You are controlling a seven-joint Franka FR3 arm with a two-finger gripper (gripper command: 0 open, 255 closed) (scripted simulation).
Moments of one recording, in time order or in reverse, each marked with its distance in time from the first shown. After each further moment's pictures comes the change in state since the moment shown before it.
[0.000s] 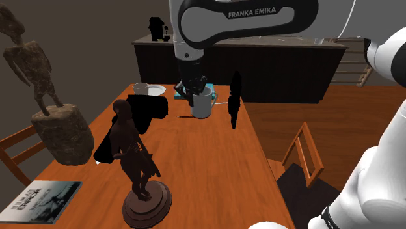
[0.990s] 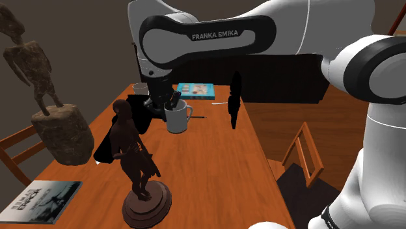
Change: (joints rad) arm 0.121 0.236 0.058 0.220 -0.073 -0.007 0.175
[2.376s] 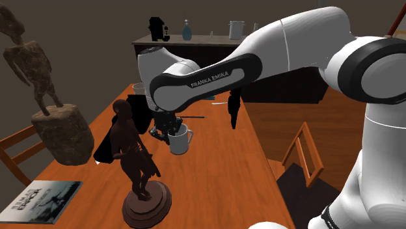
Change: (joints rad) arm -0.012 0.018 -0.008 -0.259 -0.014 0.275 0.026
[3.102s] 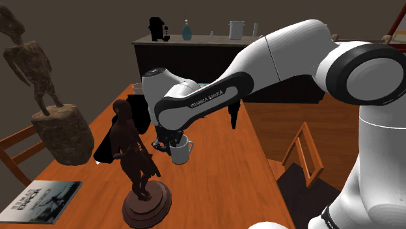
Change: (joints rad) arm 0.002 0.052 -0.010 -0.082 -0.024 0.131 0.020
